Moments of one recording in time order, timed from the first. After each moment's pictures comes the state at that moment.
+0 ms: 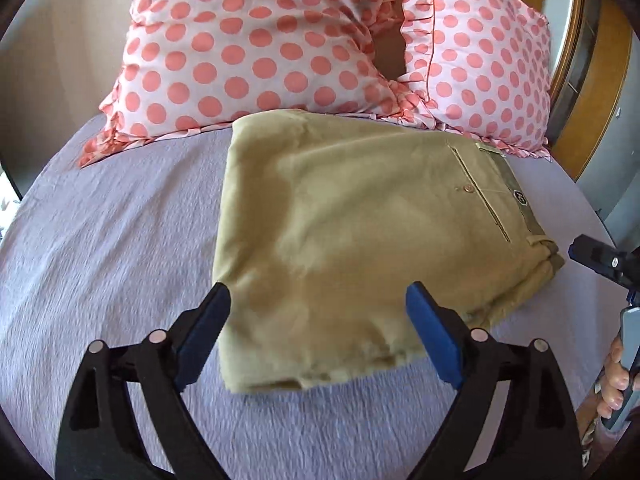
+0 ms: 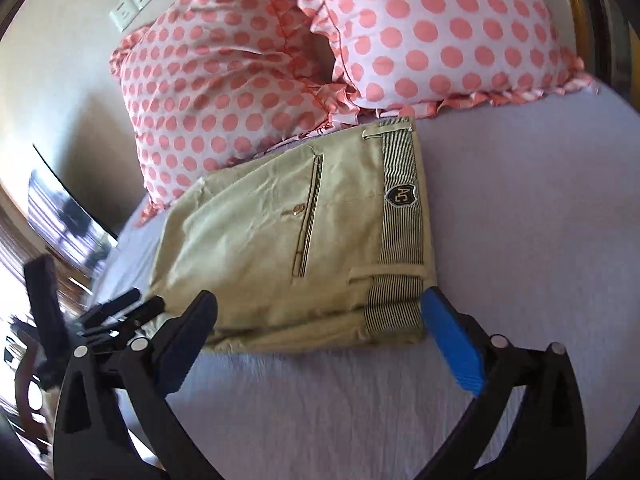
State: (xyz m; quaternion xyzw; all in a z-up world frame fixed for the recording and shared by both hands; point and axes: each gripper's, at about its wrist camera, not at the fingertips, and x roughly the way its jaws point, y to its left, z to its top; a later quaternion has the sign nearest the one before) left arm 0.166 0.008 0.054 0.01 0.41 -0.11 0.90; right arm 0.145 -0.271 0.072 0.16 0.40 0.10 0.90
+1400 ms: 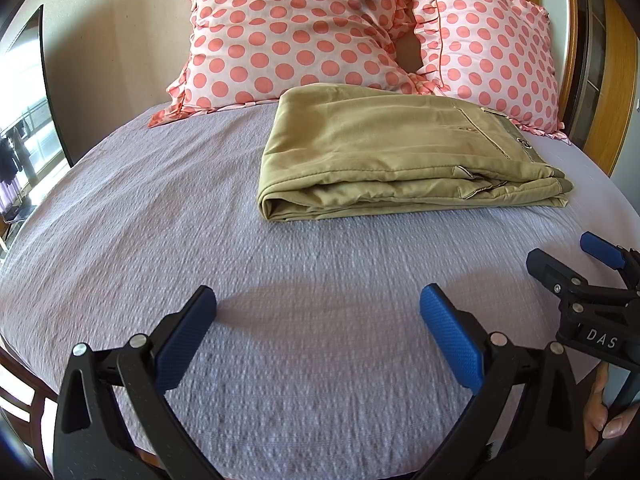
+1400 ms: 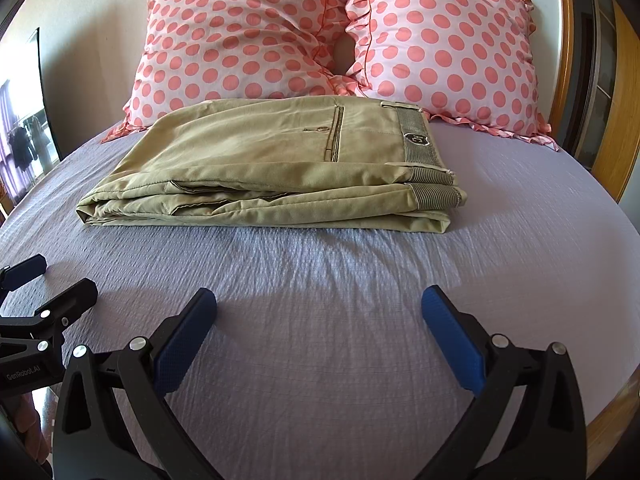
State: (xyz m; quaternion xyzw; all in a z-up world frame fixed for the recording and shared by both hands) left arm 0.067 0.010 0.015 0.03 0.37 -0.03 0.93; right arm 0.075 -0.199 0.023 0.01 0.36 0.02 0.93
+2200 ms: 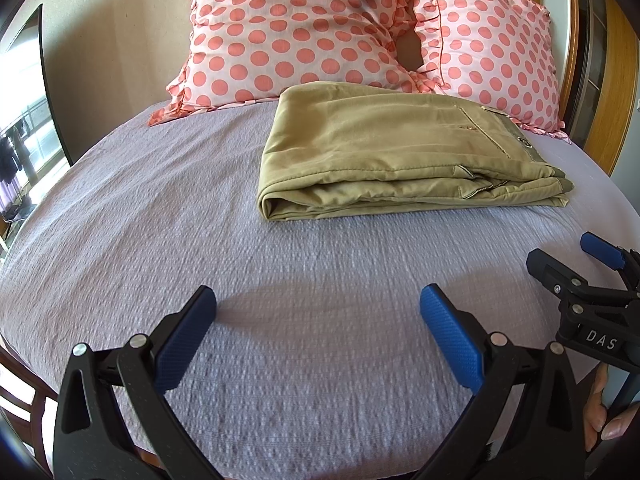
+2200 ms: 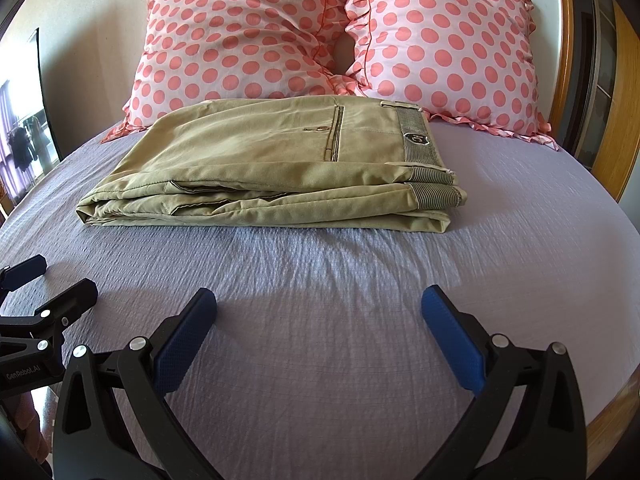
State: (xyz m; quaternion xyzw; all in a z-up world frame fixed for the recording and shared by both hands) left arm 0.067 0.009 0.016 0.03 0.37 -0.03 0.93; right arm 0.075 -0.200 0.023 0.01 0.36 0.02 0.93
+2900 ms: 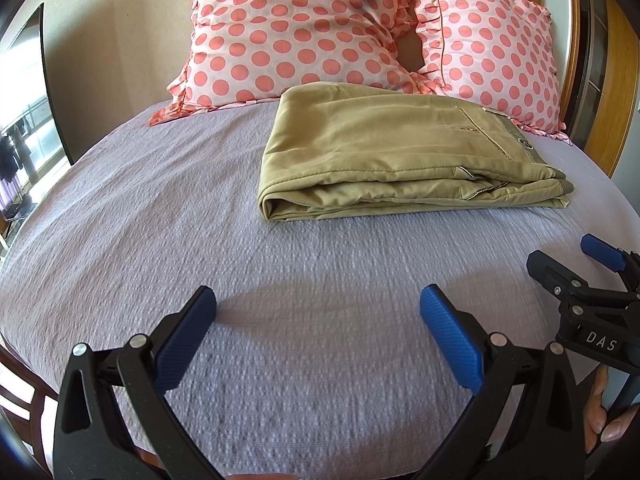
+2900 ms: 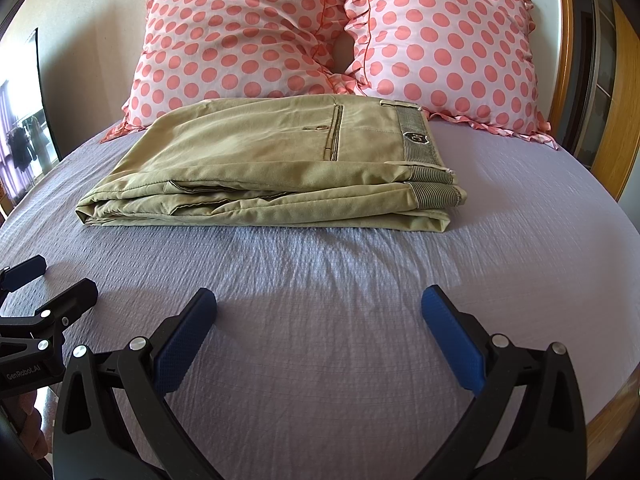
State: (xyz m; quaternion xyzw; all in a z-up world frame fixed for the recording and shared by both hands) left arm 0.068 0.010 0.016 0.02 0.37 -0.03 0.93; right arm 0.075 -0.200 0.024 0.01 0.36 0.02 0.93
